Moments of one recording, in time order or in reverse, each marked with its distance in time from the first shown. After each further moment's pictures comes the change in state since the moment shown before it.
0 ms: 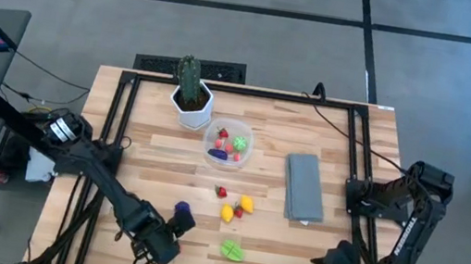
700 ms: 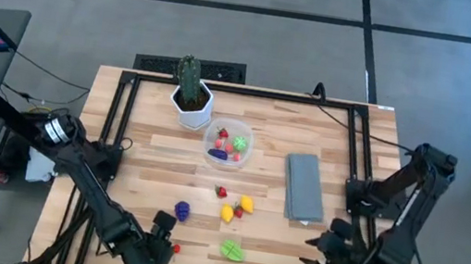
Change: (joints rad) left arm -0.139 -0.018 0.000 0.043 -0.129 -0.683; right arm -0.139 -0.177 0.000 -0.031 -0.026 -0.407
